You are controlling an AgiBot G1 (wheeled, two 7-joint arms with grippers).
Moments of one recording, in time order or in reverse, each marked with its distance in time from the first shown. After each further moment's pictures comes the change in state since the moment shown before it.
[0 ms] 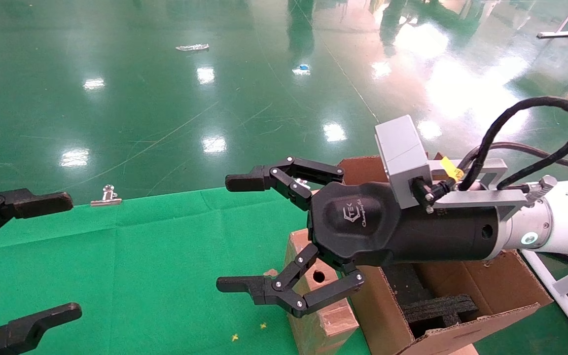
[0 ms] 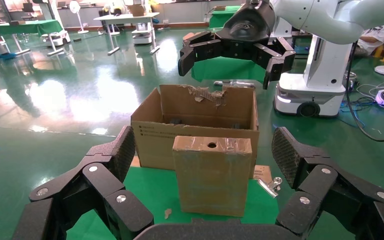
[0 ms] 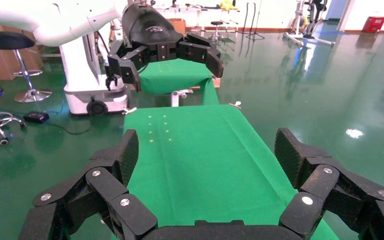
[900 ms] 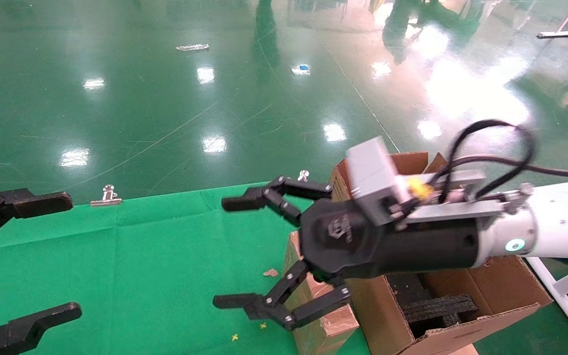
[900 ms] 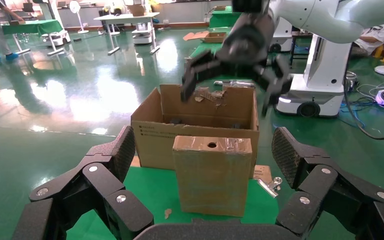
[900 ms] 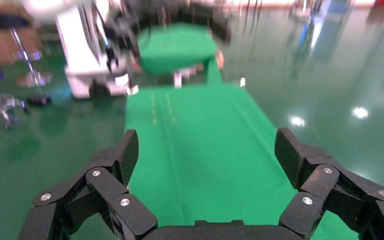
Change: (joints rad) left arm 0.000 0.000 0.000 0.001 0.000 0.000 0.000; right arm 0.061 -0.021 -0.089 0.048 -0.168 0.001 0.060
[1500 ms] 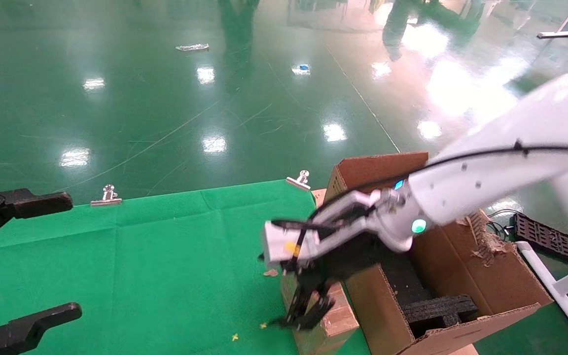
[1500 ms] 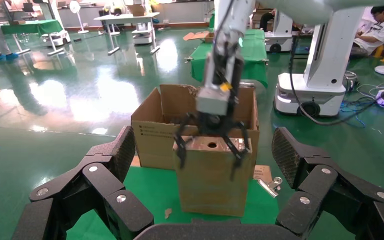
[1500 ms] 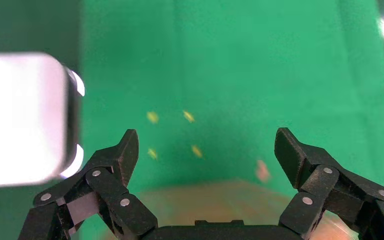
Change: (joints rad) left arm 0.000 0.000 0.001 0.000 -0.001 0.000 0.000; right arm 0.457 -0.123 -0.437 0.032 -0.552 -0.084 0.225
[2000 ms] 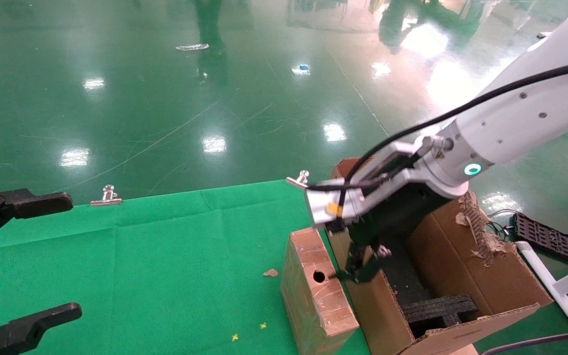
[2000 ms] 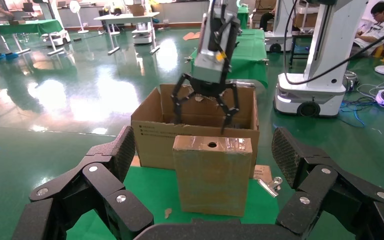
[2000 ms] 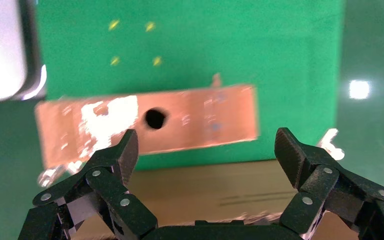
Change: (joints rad) left arm 0.000 0.000 0.001 0.000 0.000 0.000 0.000; right arm 0.379 0.032 -0.409 0.003 0.017 -0.008 0.017
